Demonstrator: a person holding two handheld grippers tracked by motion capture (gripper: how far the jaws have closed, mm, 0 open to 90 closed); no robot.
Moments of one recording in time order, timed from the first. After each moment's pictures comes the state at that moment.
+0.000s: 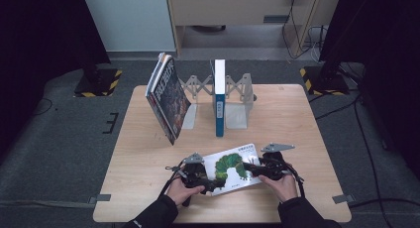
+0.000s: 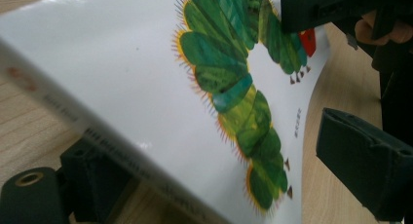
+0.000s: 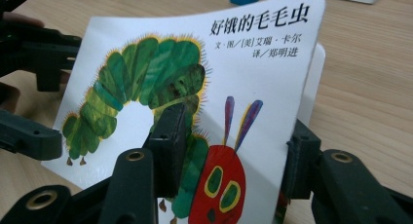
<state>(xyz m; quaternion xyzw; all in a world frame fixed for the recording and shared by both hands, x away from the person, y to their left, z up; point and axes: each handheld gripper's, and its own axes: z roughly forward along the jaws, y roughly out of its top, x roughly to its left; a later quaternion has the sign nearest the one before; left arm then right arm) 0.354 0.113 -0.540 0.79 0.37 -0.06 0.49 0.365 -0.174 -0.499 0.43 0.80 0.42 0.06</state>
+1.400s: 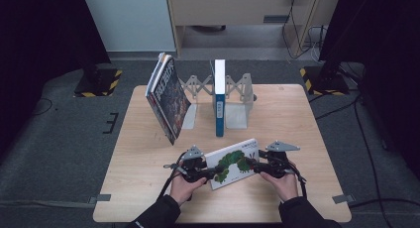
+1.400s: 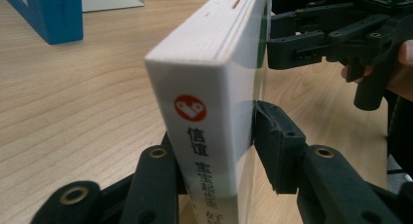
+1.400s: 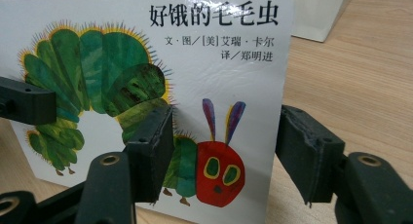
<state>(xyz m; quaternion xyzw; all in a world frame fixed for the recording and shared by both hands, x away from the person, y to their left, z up) 0.353 0.109 -0.506 0.77 0.38 0.00 0.52 0.368 -0.184 -0.498 0.44 0.77 0.45 0.12</state>
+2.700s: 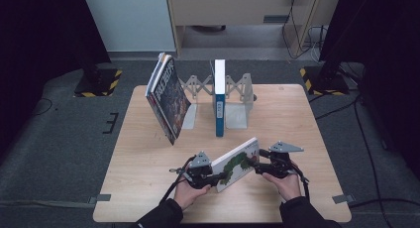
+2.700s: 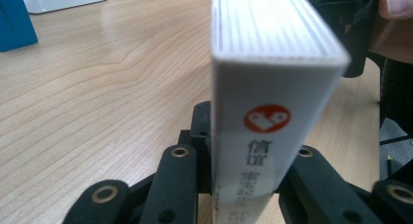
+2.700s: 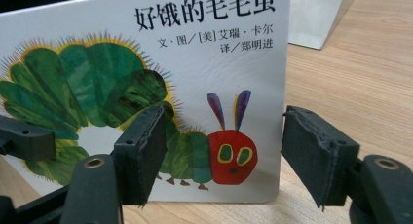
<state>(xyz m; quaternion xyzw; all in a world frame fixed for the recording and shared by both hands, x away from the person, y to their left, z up) 0.339 0.093 -0.505 0.80 0.33 0.02 0.50 0.366 -0.191 -0.497 0.43 0.76 0.47 0.12</state>
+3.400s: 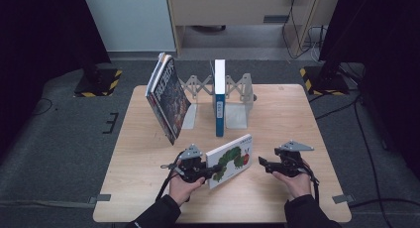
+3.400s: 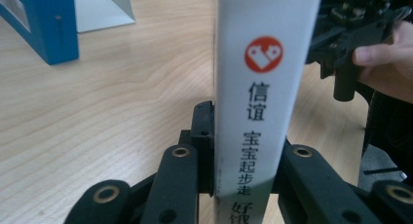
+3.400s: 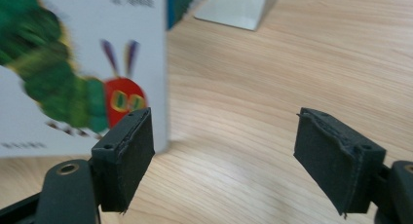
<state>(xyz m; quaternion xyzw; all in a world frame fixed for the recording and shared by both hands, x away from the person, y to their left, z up) 0.343 0.113 -0.476 0.77 0.37 0.02 0.52 0.369 -0.224 -0.498 0.47 0.76 0.42 0.17</state>
